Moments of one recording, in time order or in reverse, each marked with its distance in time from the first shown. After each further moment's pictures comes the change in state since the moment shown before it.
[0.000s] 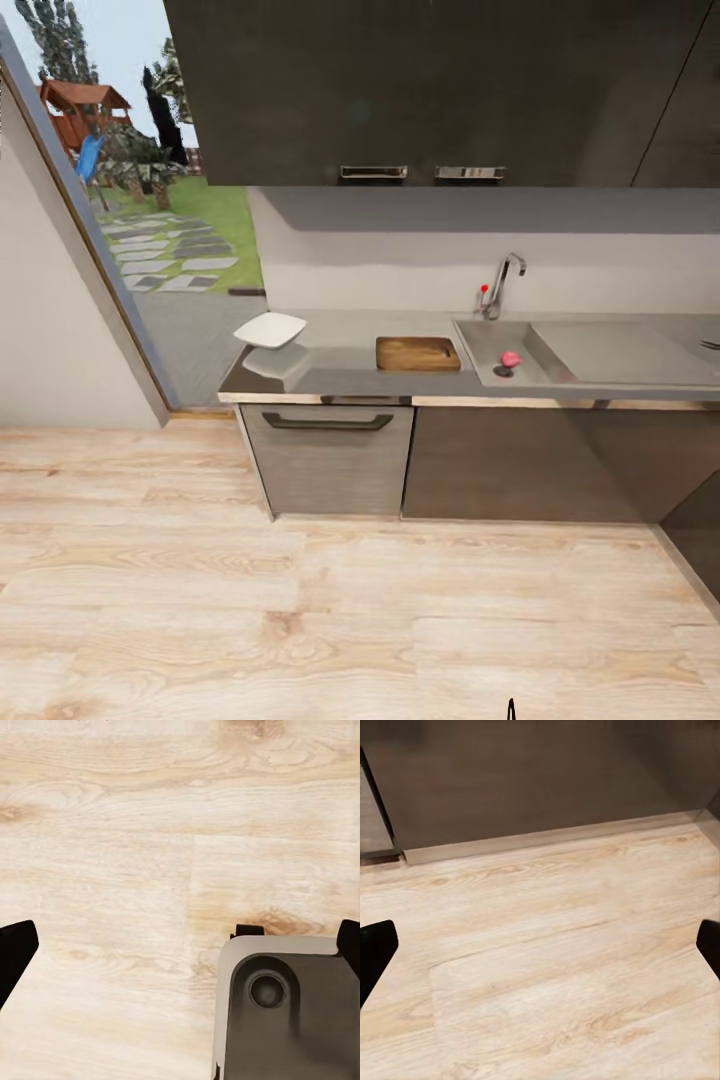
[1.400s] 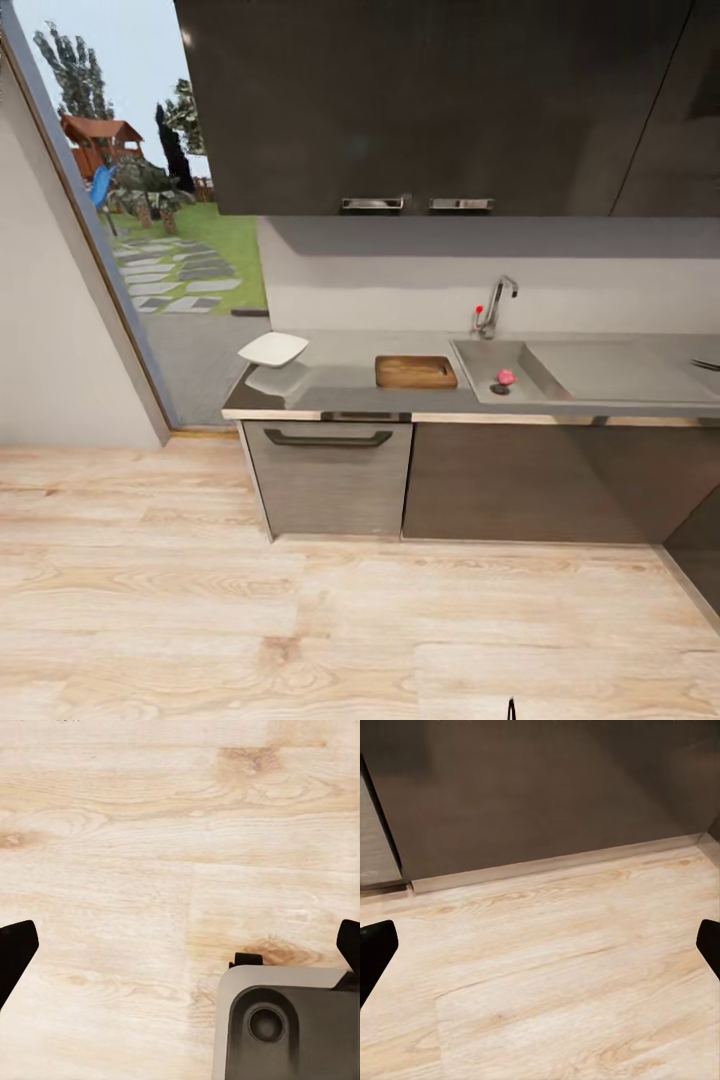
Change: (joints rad) left arm 0.000 0.001 0.000 0.000 -0.001 0.000 0.000; right arm 0.000 -0.001 0.000 0.000 0.003 -0.005 0.000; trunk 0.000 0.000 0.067
